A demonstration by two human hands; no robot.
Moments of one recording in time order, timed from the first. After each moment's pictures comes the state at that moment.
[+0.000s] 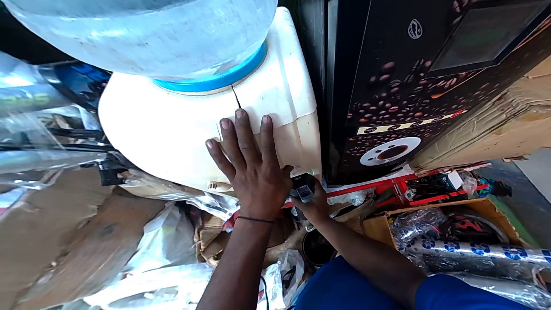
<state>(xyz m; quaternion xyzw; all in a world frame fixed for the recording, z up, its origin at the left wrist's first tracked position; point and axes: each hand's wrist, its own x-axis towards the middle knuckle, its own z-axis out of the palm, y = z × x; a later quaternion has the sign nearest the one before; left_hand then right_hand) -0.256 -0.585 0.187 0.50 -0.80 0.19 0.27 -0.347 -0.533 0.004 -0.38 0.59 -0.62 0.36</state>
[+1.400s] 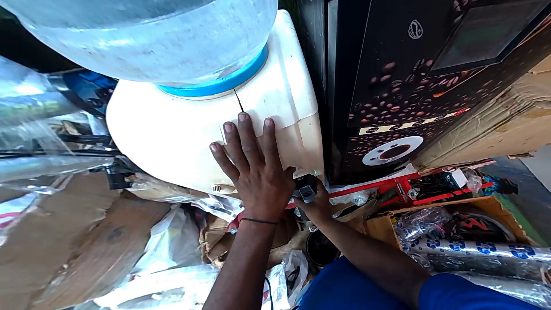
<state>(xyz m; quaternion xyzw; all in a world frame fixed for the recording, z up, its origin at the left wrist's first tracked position) -0.257 -0.586 0.186 0.50 -0.80 0.20 0.27 -0.344 -0.536 0.002 -0.38 0.60 -0.62 0.34</state>
